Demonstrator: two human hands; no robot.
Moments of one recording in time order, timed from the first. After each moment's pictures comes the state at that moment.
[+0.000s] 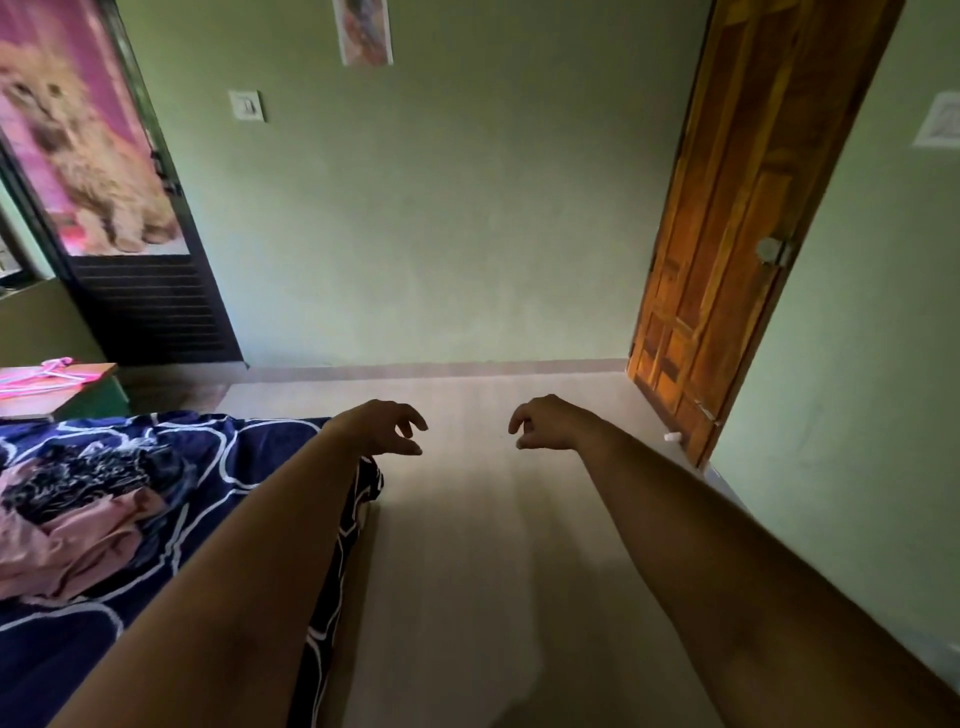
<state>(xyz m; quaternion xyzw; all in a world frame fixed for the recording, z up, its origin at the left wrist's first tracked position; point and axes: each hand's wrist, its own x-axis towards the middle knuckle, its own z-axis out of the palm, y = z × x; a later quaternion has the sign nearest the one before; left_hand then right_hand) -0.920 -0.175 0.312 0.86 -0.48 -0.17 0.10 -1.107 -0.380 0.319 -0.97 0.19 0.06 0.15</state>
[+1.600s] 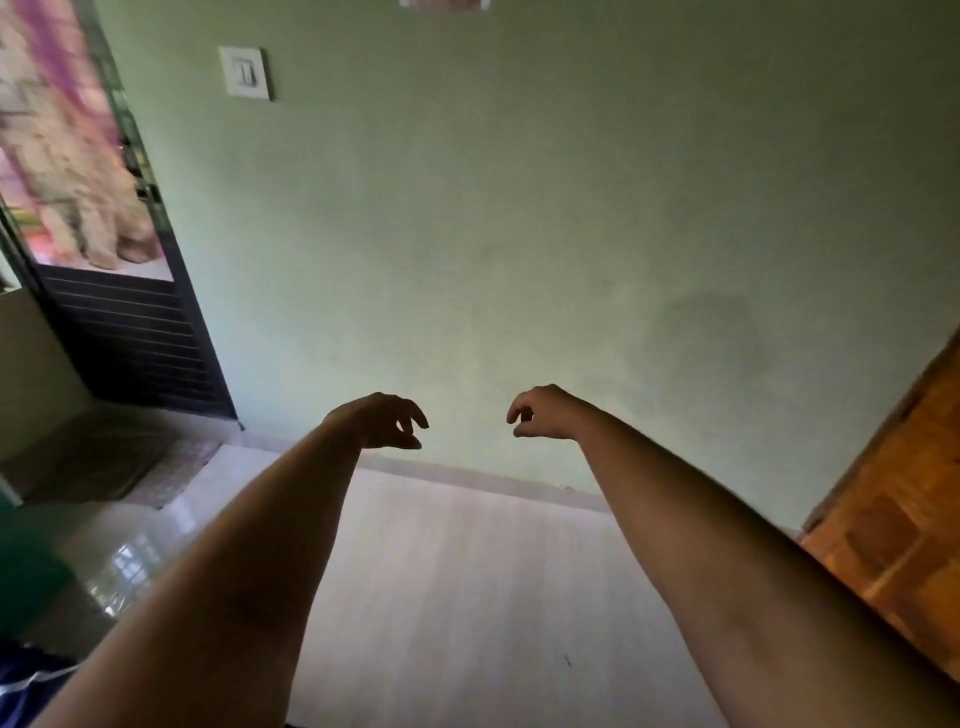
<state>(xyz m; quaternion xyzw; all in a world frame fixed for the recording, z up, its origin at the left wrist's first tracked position) -0.169 -0.669 0.298 0.90 -0.40 -0.14 0.13 -0.296 -0.915 0.319 -0.99 0.07 0.07 0.13</state>
